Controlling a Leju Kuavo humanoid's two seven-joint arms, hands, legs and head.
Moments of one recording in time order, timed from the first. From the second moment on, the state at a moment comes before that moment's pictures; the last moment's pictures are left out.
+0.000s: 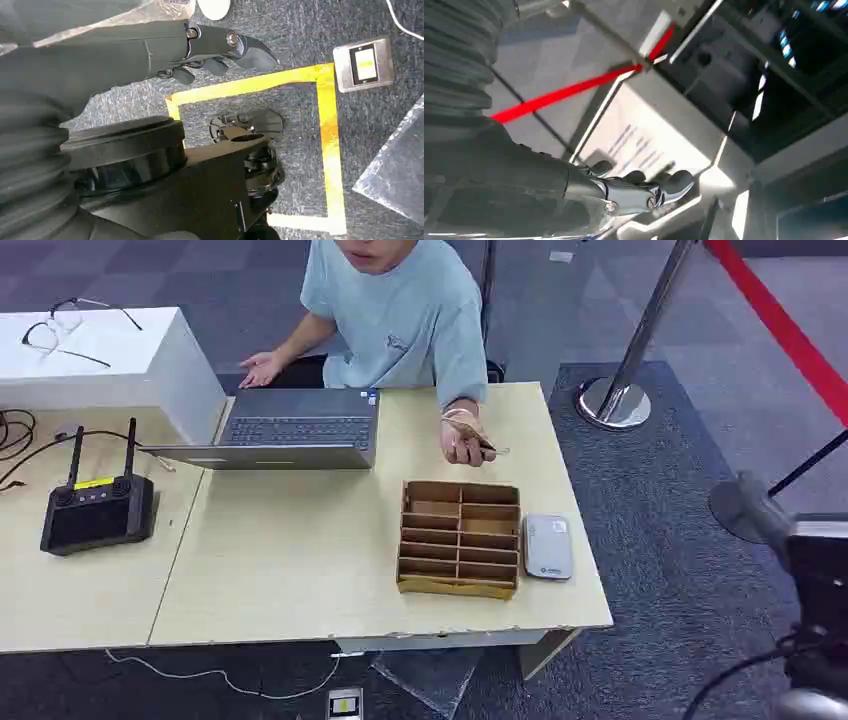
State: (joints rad) left arm -0.11 0.01 -1.08 -0.23 0.91 0.31 -0.03; right arm 0.09 -0.55 -0.08 -2.35 0.71 -0.56 0.51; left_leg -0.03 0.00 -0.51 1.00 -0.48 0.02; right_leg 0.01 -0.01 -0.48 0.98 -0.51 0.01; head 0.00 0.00
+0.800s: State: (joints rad) left arm -0.12 0.02 -1.09 -0.23 0.87 0.30 -0.02; right arm -0.08 -0.52 0.37 -2.10 0.65 -0.50 0.45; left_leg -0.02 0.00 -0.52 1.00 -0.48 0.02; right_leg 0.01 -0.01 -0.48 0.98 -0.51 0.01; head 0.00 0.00
